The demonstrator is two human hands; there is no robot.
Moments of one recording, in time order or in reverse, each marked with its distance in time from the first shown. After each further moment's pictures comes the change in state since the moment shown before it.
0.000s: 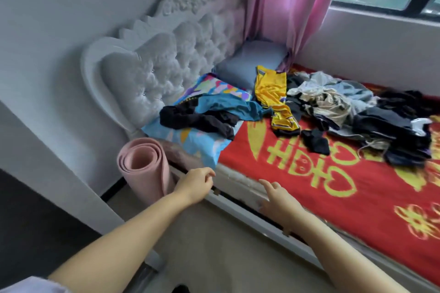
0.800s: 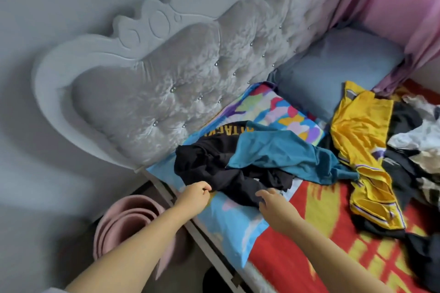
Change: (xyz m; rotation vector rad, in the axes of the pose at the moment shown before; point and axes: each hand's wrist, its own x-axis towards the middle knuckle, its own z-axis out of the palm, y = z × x) left_hand 0.421 -0.188 -0.061 -0.276 -0.055 -0.533; right_hand 0.525 -0.075 -0.060 -0.085 -0.249 -0.190
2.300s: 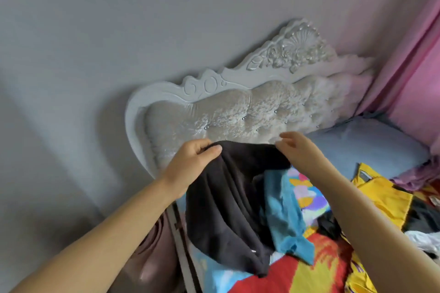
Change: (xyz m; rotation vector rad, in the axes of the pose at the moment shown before) left_hand -0.194 0.150 -0.108 -0.699 0.456 0.470; right_hand -0.079 -0.052 -0.246 0.479 0.385 -0.373
